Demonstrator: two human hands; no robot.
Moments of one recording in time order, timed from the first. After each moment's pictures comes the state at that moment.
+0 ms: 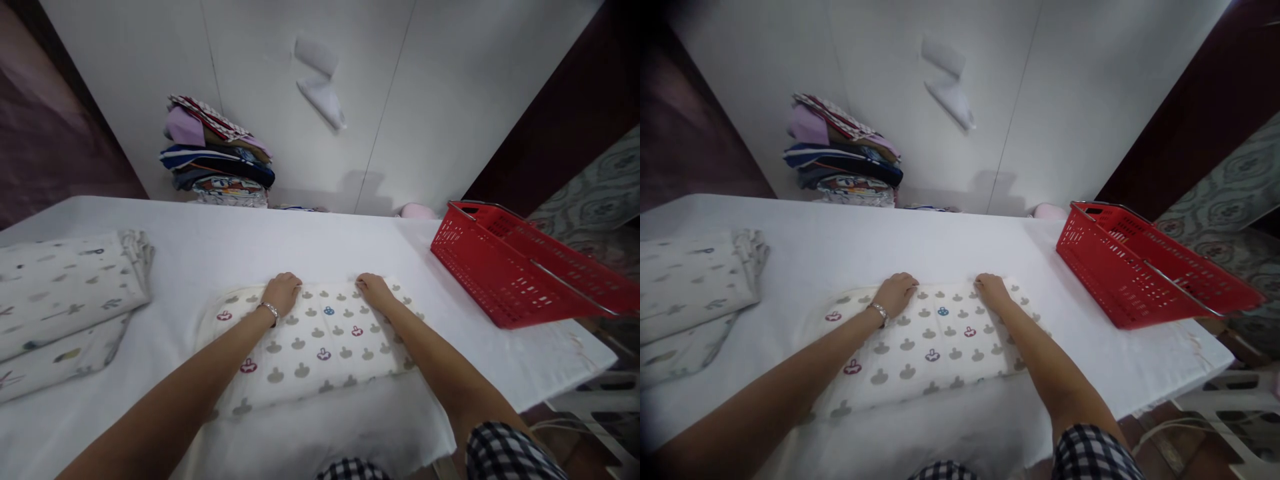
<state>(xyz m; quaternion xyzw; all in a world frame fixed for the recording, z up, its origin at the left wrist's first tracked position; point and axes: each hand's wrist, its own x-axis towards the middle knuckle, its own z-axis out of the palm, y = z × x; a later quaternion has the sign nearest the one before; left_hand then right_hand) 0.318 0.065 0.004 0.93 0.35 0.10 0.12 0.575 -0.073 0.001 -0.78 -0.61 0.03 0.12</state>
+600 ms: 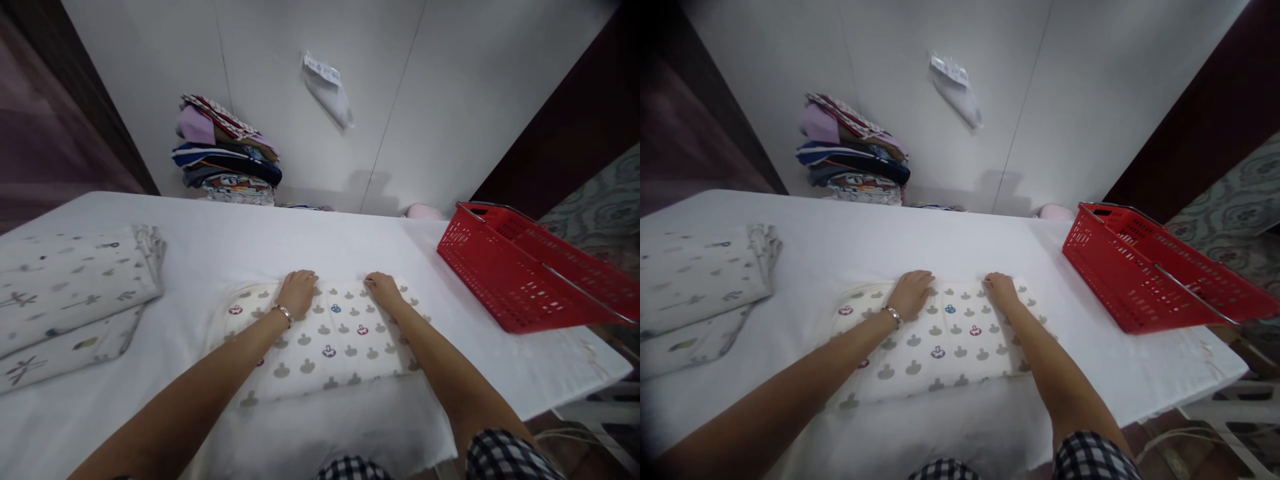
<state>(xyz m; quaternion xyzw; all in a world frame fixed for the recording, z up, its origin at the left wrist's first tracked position) 0.330 0.039 0.003 0.94 0.30 0.14 0.09 0.578 -0.077 0.008 -0.81 -0.58 0.02 0.07</state>
